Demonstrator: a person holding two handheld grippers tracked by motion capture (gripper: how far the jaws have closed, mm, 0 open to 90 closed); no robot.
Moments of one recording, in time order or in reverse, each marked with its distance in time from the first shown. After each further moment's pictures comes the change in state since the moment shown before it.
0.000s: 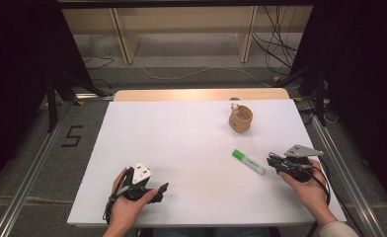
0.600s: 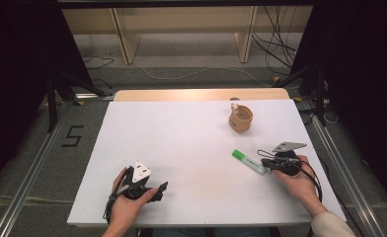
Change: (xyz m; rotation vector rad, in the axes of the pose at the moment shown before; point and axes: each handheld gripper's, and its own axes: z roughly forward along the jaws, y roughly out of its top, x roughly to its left) left arm 0.003 0.000 0.002 0.005 0.004 -0.009; right arm 0.001 0.006 0.031 0.158 0.050 -0.019
